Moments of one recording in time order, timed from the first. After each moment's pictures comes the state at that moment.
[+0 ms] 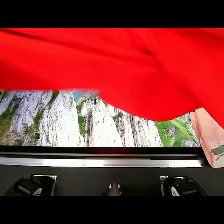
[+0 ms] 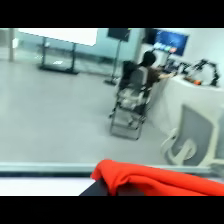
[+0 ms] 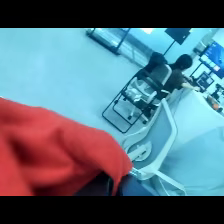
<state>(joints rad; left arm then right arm) -0.38 -0.62 1.62 1.72 -0.99 -1.88 0.14 -0.58 1.67 -1.72 1.11 1.07</state>
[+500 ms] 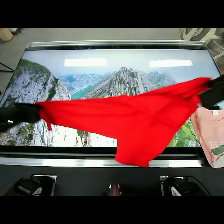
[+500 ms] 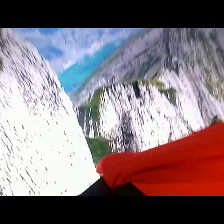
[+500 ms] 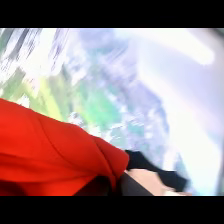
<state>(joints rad) -0.35 -0.60 0.93 1.63 -1.11 -1.89 0.14 -0.89 1.39 -1.77 1.31 1.12</state>
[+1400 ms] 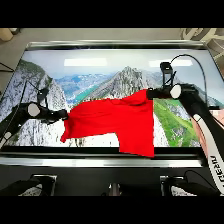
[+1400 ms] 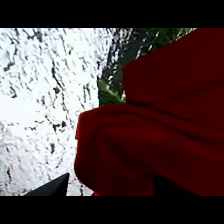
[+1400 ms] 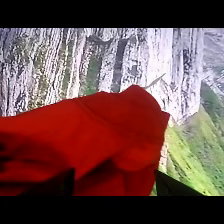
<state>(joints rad) -0.10 -1.22 0.88 1.44 -0.93 -1.80 0.09 -1.39 1.18 -1.37 0.70 1.38</state>
